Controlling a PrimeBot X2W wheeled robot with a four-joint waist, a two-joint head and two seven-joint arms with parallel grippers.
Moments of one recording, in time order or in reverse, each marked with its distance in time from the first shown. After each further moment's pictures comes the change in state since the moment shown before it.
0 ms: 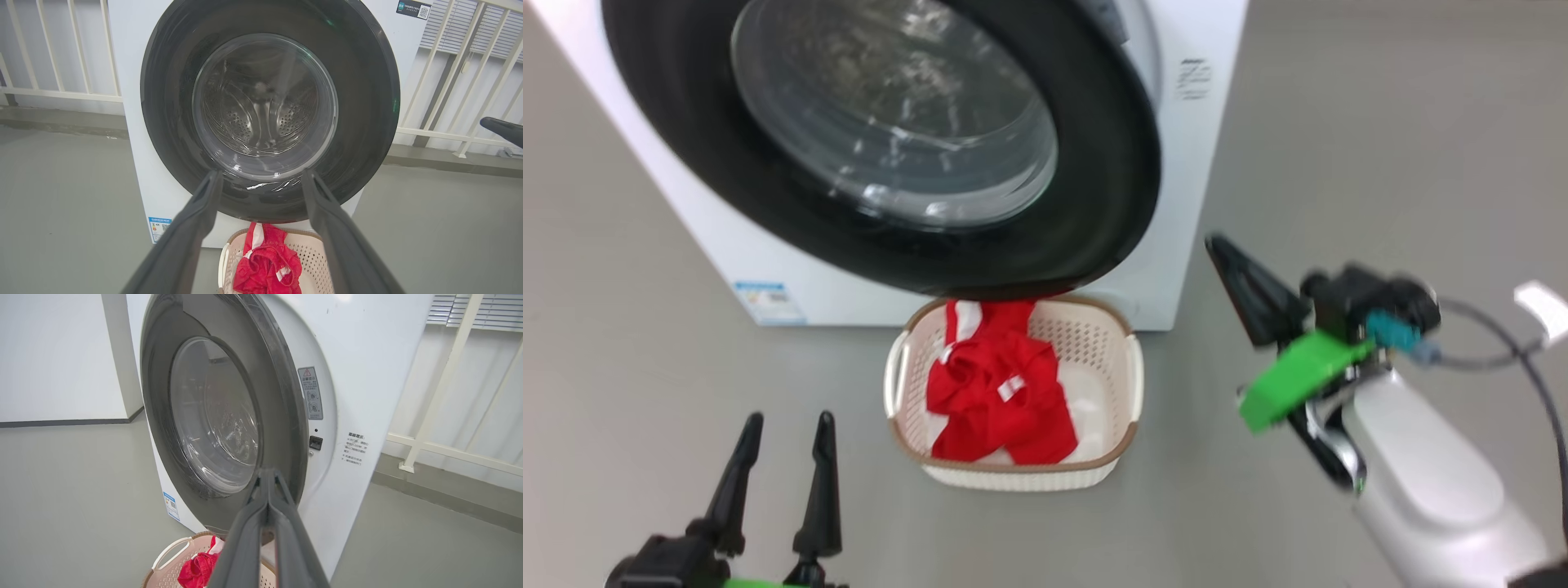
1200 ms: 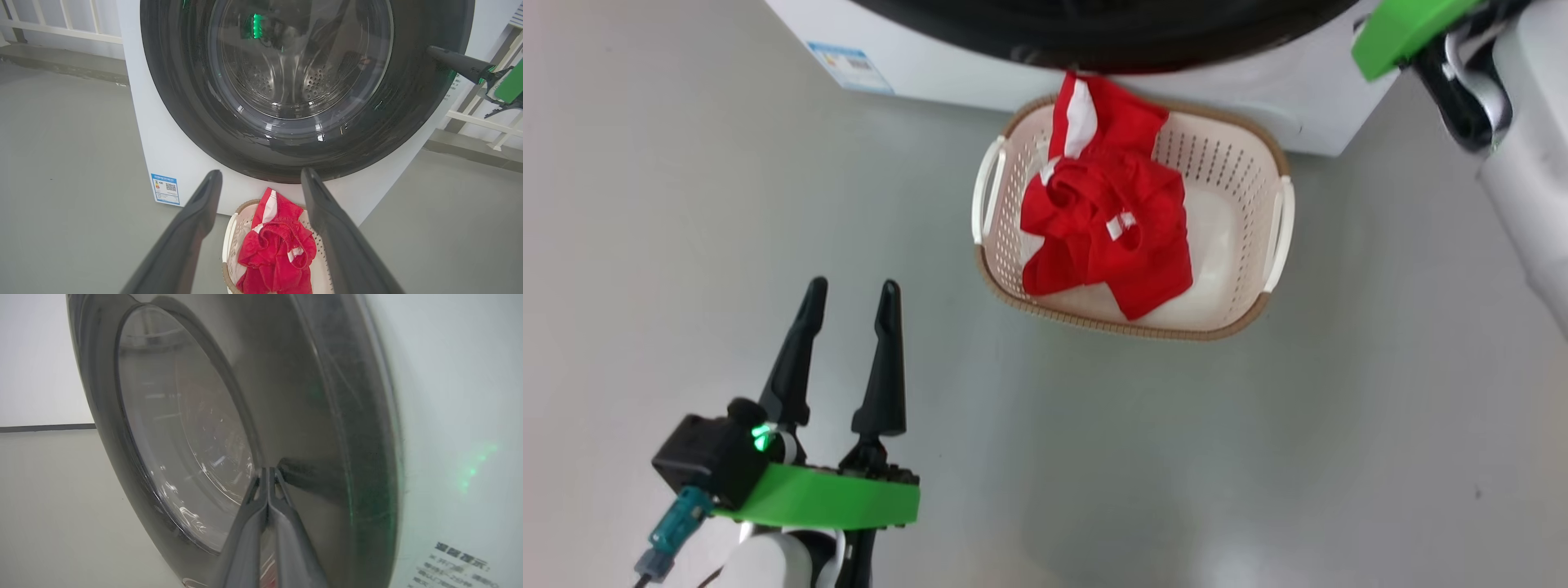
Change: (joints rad) left arm -0.256 -0.016 -0.156 -0.002 -0.127 0.047 0.000; right arm -0.741 -0.123 0.178 0.368 0.201 0.017 0.000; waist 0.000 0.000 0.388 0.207
